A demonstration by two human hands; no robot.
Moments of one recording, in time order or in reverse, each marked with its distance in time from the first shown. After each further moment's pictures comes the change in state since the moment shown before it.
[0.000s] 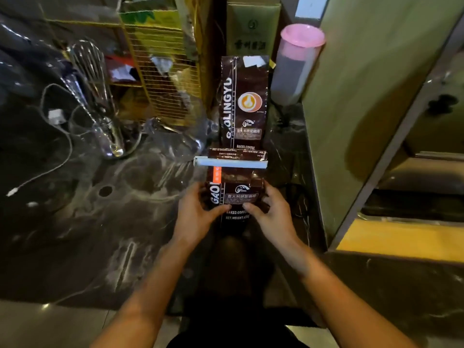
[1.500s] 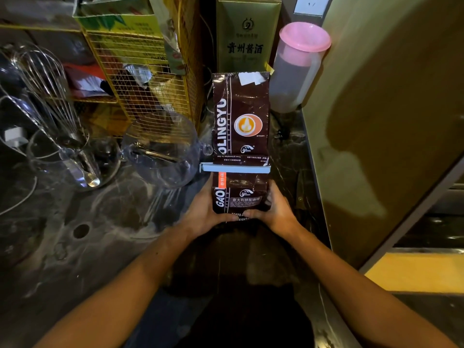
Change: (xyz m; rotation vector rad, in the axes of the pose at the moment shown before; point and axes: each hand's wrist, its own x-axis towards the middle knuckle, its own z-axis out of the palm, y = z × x) left_hand 0.133 -0.016 0.023 0.119 -0.360 -0.005; right_hand 0.123 0.043 -0.009 0.007 -0.167 0.146
